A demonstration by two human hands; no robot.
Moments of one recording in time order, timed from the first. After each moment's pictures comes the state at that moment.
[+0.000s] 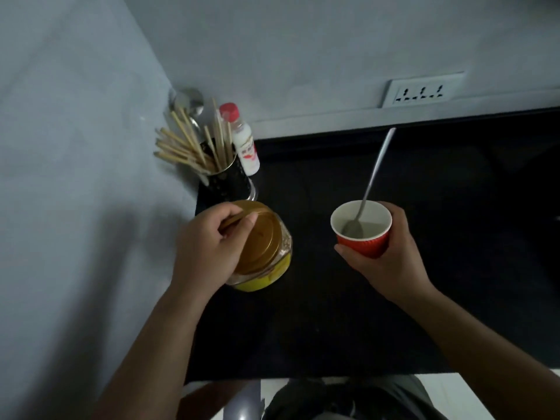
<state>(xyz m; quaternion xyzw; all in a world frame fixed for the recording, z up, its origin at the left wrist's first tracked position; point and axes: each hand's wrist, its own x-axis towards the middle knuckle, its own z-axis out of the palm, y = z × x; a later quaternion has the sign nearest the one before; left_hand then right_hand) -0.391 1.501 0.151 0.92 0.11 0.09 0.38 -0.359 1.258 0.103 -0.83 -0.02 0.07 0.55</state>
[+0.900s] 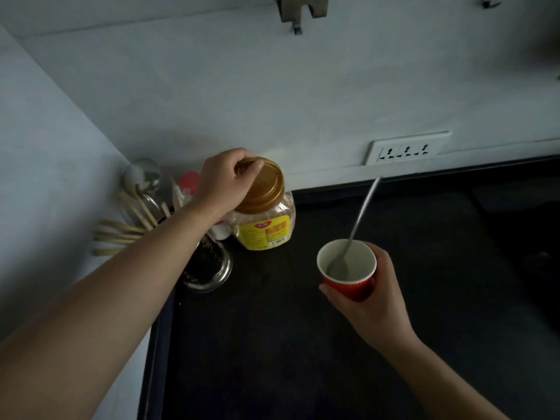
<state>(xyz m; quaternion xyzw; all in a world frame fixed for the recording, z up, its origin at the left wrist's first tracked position) -0.123 1.513 0.136 0.94 -0.03 0.13 0.31 -0.258 1.270 0.079 -0.82 0.00 0.02 0.57</state>
